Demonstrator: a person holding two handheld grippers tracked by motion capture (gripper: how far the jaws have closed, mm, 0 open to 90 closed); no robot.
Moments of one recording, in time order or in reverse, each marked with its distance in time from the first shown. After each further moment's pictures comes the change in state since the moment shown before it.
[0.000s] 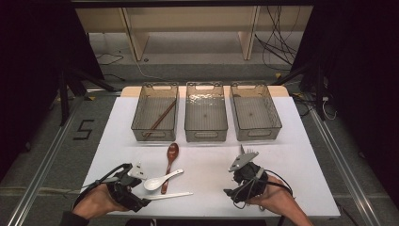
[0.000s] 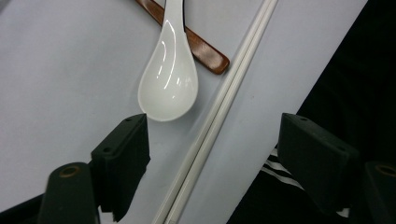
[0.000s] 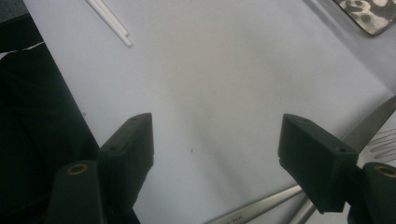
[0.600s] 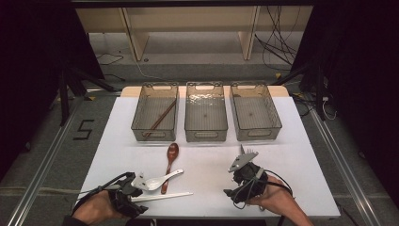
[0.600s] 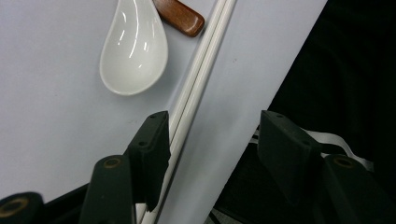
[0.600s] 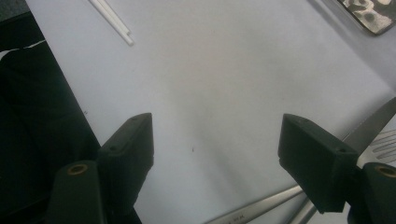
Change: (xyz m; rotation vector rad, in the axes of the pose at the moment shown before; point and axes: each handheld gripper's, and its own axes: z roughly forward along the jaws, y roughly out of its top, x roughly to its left) left arm -0.010 -0.011 0.011 0.084 -0.029 0.081; right arm 0.001 0.000 0.001 0.004 0.001 0.000
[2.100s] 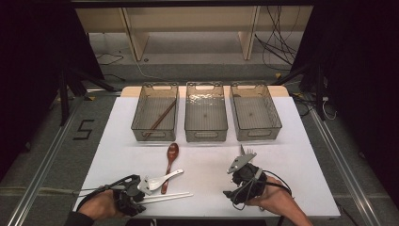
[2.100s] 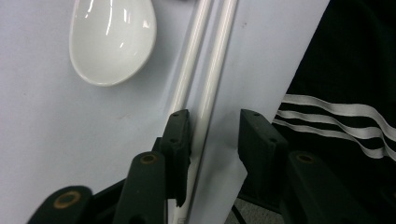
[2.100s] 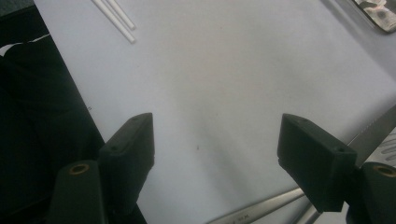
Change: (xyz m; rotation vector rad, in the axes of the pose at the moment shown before) left arm 0.006 0.000 0.022 0.108 -0.015 0.104; right arm 0.002 0.000 0.002 0.011 0.014 -0.011
